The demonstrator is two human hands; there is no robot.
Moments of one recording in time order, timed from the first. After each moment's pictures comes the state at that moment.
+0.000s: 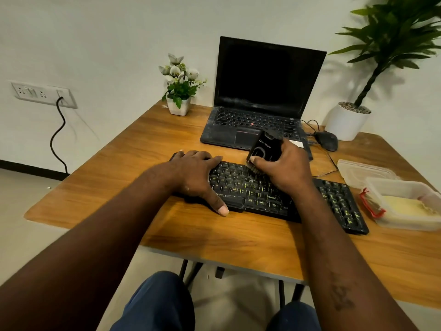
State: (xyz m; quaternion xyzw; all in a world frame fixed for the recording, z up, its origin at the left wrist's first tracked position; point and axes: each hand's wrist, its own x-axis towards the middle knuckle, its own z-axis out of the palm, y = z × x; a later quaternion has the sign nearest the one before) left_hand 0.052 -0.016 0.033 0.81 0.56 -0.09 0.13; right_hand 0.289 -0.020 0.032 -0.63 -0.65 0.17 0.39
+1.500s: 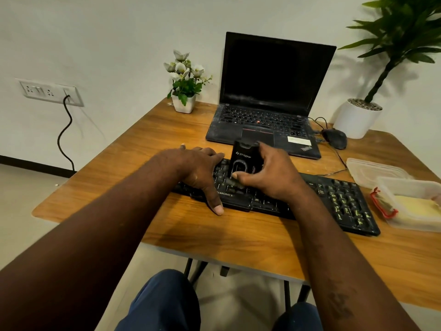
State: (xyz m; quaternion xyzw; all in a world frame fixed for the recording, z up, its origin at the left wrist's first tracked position) left_hand 0.053 -0.007 0.048 0.78 0.58 -0.16 0.16; right_hand 0.264 -0.034 0.032 -0.52 -0.77 0.23 0.30
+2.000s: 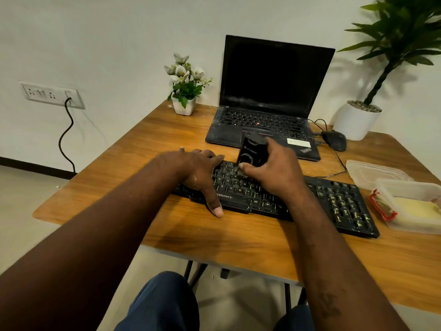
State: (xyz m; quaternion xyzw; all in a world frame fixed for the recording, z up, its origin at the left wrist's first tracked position) left_hand 0.056 -0.009 0.050 0.78 0.58 -0.16 0.16; right_hand 0.263 -0.022 0.029 -0.60 -0.72 0.14 0.32
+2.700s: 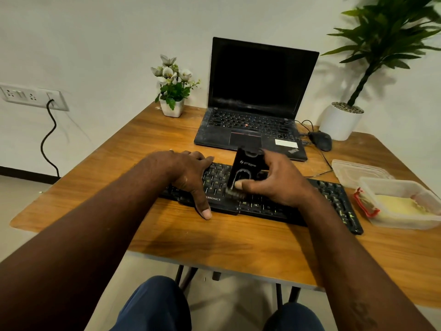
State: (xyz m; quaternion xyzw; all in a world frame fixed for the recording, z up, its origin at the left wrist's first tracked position) left_hand 0.057 0.001 0.048 0.77 0.58 -0.18 0.17; right_hand 0.297 -0.043 0.041 -0.52 -0.74 0.33 0.26
